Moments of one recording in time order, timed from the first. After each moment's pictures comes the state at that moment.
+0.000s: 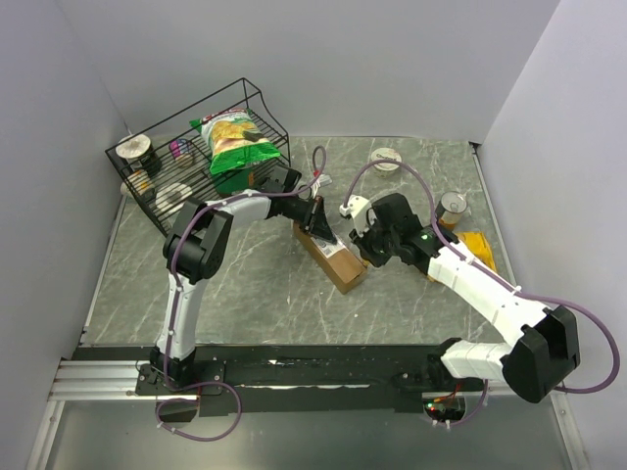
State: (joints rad) left arm -0.50 2.22 1.57 -0.20 1.18 -0.26; right arm 0.57 1.23 1.00 -0.64 -0.11 -0.28
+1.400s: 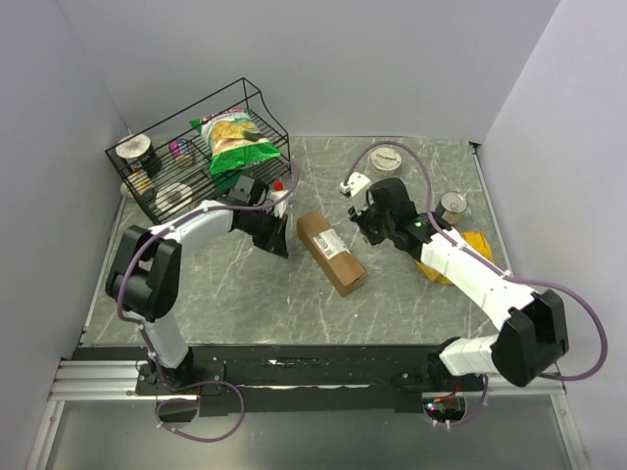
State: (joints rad) left arm -0.42 1.75 1.22 -0.54 0.61 0.02; right arm 0.53 1.30 1.07 -0.50 0.02 -0.27
